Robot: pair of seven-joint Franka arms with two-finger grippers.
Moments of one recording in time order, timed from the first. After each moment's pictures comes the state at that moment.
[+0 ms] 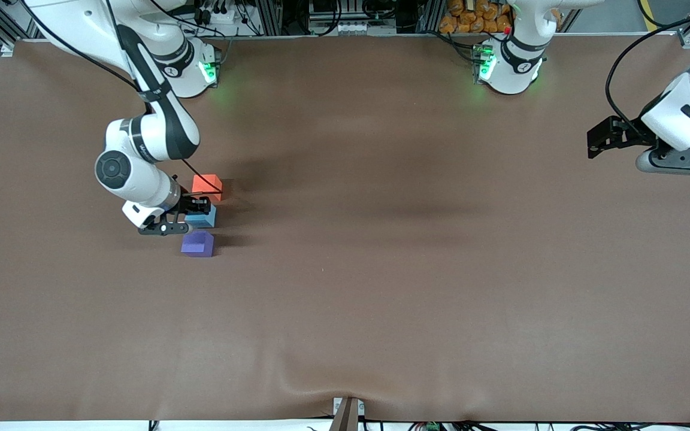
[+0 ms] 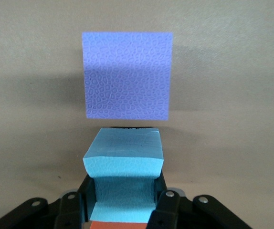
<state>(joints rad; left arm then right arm) -0.03 -0.01 -0.10 -1.60 0.03 1.54 -0.01 0.18 0.28 0.02 -2.28 0.10 2.45 0.10</state>
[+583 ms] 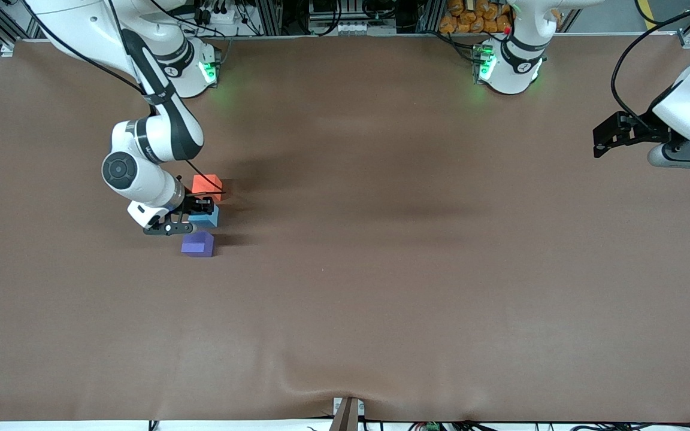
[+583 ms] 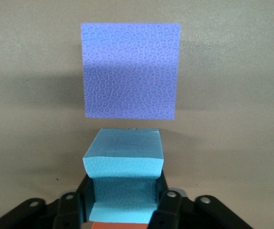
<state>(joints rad) -0.02 -0.01 -0.10 -1.57 0.03 1.54 -0.02 0.19 0.29 0.02 -2.29 0.10 2.46 0.10</state>
